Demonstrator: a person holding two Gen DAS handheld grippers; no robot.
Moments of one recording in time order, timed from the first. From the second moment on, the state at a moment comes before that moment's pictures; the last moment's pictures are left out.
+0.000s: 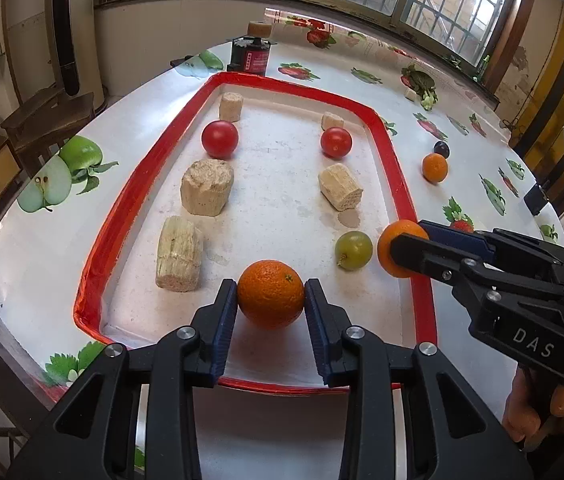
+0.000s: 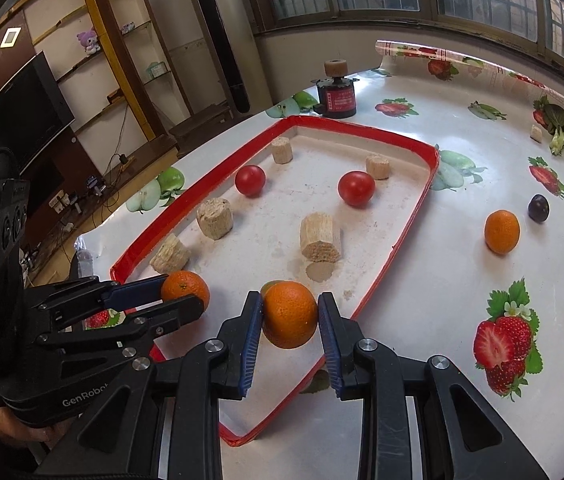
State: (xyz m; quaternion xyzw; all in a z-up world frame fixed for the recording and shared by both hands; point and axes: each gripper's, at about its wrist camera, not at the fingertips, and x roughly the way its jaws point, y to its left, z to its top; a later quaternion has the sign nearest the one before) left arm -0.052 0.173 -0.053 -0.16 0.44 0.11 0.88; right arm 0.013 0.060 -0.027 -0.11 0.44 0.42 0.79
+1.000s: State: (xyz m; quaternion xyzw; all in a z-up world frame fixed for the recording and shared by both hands) left arm -0.033 0.151 -0.052 -0.13 0.45 0.09 0.88; right arm 0.044 0.074 -0.039 -0.11 0.44 0.41 0.79
